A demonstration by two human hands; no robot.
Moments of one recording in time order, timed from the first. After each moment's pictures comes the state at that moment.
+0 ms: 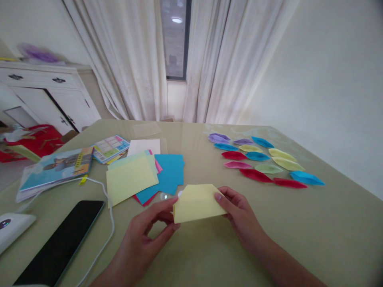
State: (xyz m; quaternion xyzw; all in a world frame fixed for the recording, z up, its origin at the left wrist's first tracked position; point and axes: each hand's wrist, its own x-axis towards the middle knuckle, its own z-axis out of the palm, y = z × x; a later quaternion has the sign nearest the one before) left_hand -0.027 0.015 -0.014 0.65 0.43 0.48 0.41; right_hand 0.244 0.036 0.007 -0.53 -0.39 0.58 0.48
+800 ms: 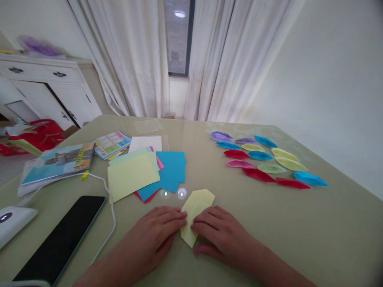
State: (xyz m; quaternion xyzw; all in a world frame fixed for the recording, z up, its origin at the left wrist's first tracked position) left_hand -0.039 0.024 -0.001 0.90 0.33 0.16 0.21; right_hand 0.236 0.015 -0.003 -0.31 -0.93 0.12 0.17
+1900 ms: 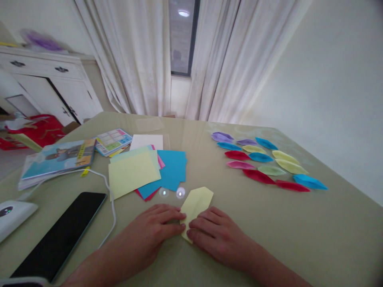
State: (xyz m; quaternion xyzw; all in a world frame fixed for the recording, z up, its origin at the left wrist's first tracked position) left_hand -0.047 0.032 0.005 0.92 0.30 0.09 0.22; right_hand 0.225 0.021 -0.001 -0.23 -0.95 -0.01 0.21
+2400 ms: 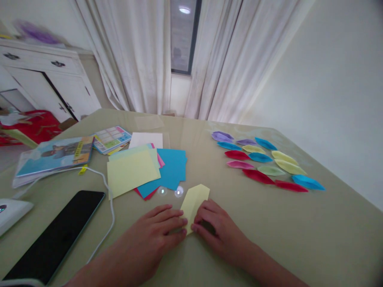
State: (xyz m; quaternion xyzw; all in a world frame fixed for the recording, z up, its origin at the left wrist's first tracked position) left_hand -0.043 0.020 0.002 0.96 0.25 0.06 0.11; right_hand 0.224 0.024 -0.005 -0.41 -0.82 0.31 0.25
